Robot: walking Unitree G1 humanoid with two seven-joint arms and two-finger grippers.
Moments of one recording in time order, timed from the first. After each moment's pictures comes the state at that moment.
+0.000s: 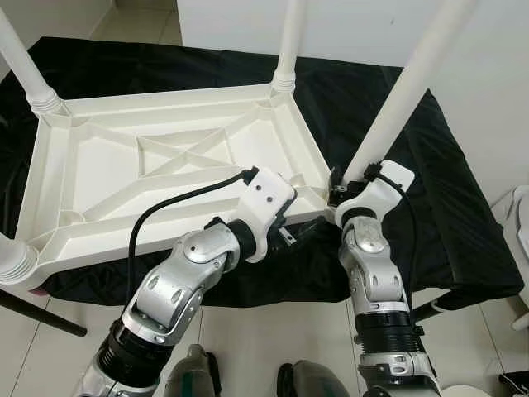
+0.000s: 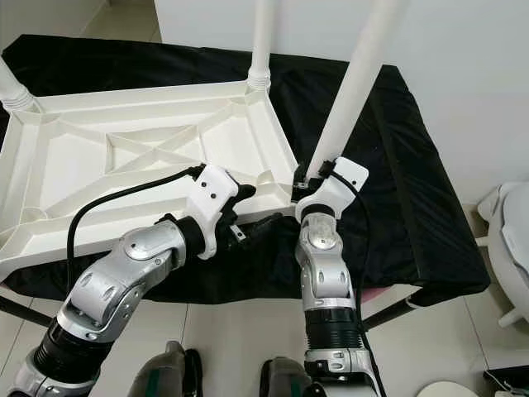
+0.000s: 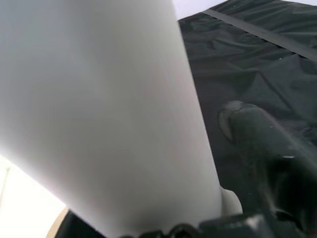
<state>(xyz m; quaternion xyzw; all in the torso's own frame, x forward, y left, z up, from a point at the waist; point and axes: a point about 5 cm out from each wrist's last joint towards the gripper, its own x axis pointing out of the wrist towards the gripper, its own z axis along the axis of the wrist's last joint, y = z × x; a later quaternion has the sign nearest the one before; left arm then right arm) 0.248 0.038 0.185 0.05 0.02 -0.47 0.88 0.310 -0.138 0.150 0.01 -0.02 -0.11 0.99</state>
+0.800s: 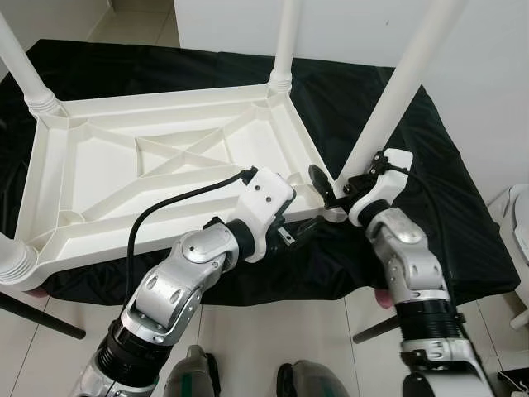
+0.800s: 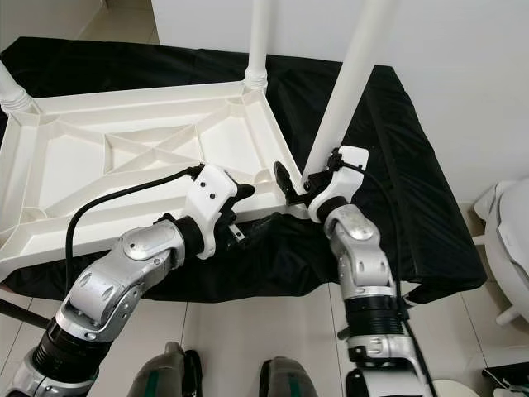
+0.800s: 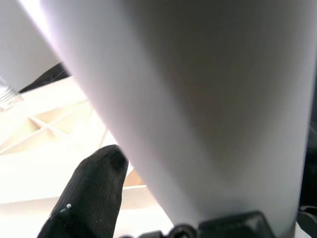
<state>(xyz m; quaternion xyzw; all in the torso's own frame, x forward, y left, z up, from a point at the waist) 0.248 0.039 0.185 0.06 0.02 -0.47 0.88 0.321 -0.156 0.158 -0.03 -0.03 0.21 0.98</state>
